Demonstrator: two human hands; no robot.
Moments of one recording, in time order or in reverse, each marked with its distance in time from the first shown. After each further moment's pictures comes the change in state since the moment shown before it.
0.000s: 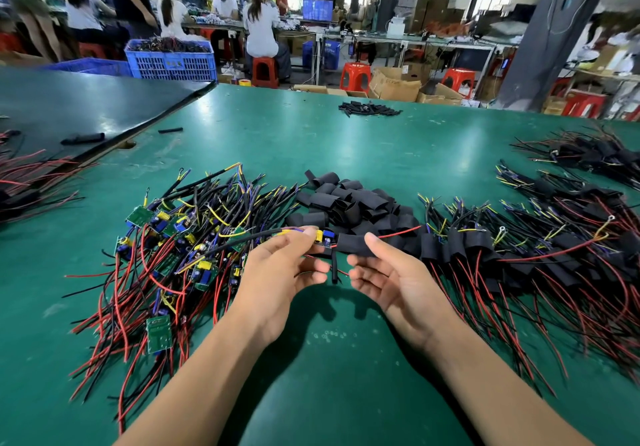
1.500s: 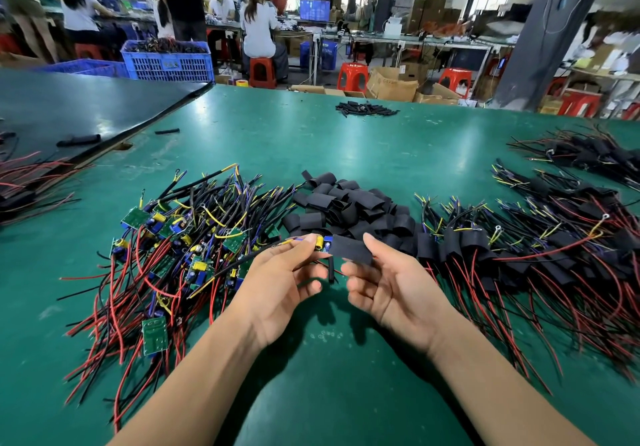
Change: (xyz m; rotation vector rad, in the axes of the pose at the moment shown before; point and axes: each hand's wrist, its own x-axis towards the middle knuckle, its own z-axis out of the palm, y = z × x) left_hand 0.002 -0.002 0.000 -0.015 -0.084 -0.142; right_hand 0.000 -0.007 -0.005 -0.032 -0.127 0.151
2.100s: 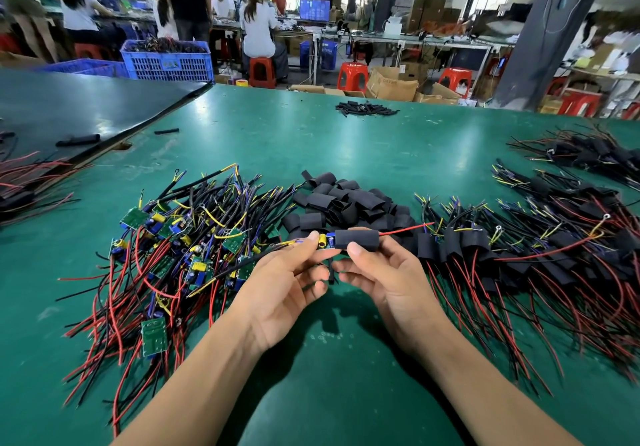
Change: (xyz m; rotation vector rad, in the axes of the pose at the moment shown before) left_hand 0.002 -0.003 -0.002 -0.019 -0.042 -0.076; right_hand 0.005 0.019 0.003 -0.171 -0.035 -0.488
